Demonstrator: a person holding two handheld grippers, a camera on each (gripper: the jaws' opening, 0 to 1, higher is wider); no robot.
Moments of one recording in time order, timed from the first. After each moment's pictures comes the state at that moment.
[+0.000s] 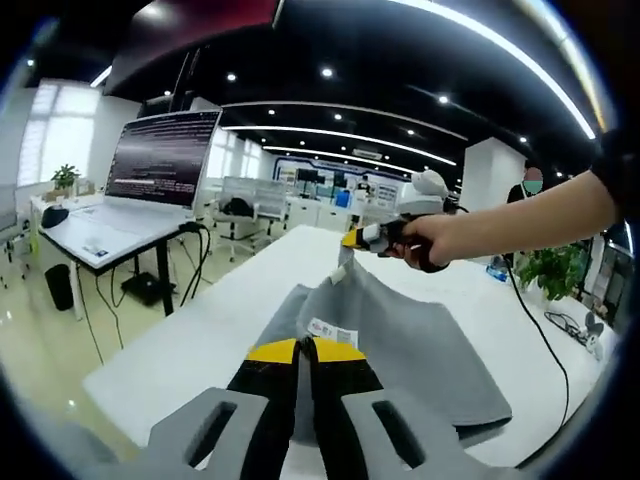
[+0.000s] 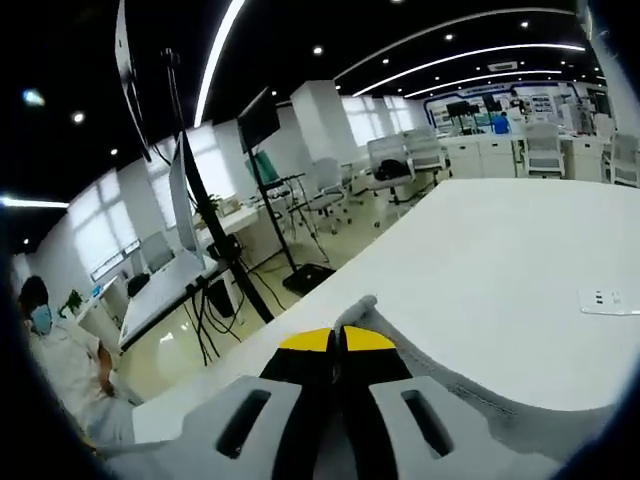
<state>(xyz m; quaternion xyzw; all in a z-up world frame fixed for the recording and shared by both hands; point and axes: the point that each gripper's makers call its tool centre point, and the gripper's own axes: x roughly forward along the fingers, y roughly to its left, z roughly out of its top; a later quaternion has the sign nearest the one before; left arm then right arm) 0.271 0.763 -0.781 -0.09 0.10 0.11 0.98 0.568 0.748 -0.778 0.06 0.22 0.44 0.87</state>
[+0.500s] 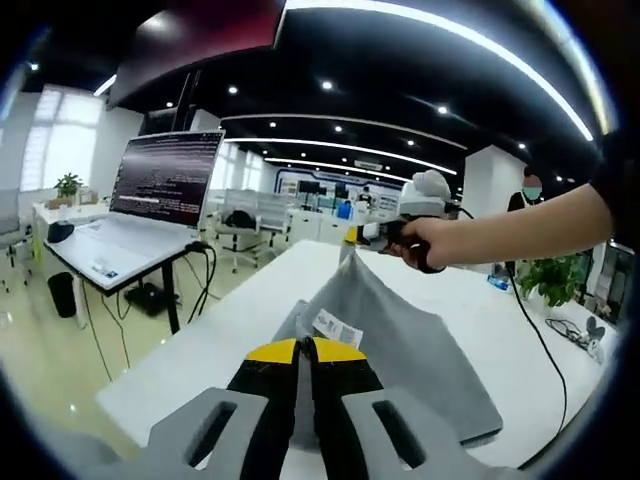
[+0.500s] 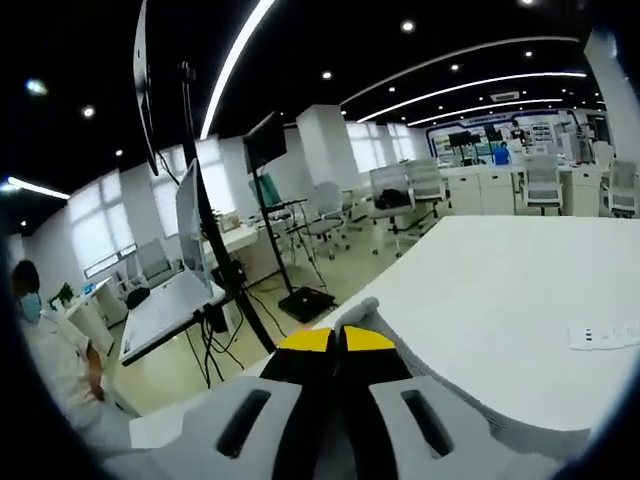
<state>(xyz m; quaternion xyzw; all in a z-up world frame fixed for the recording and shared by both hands) 0.265 0.775 -0.780 -0.09 0.10 0.12 0.98 0.564 0.767 -0.755 0.05 0.18 0.44 0.88</state>
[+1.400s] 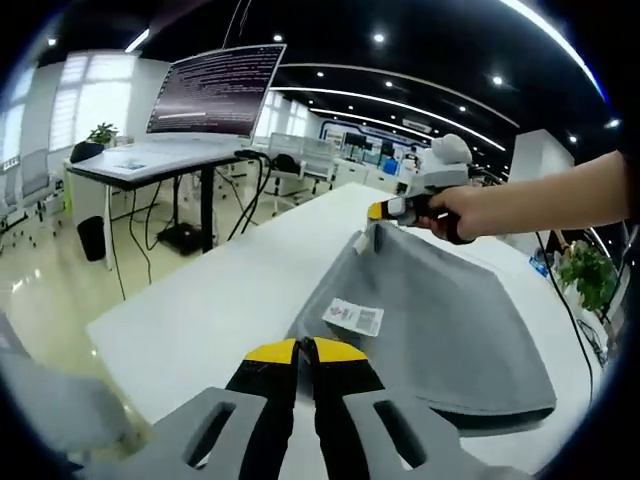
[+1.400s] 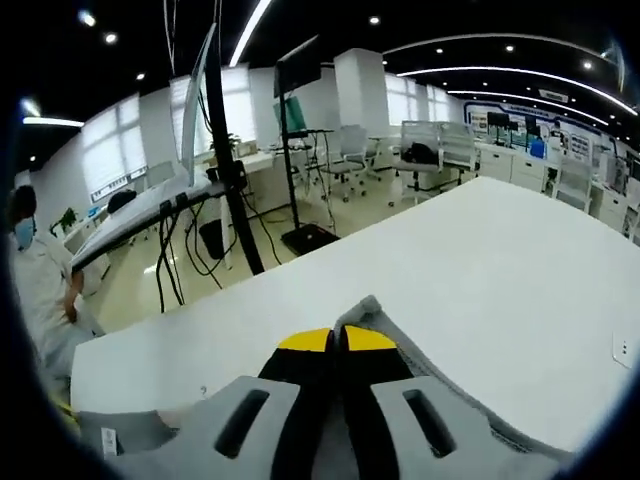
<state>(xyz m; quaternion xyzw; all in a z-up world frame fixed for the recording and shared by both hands) 0.271 0.812 -0.879 -0.13 0.21 0.19 0.95 0.559 0.826 -0.868 -0.08 0.23 0.49 0.84</state>
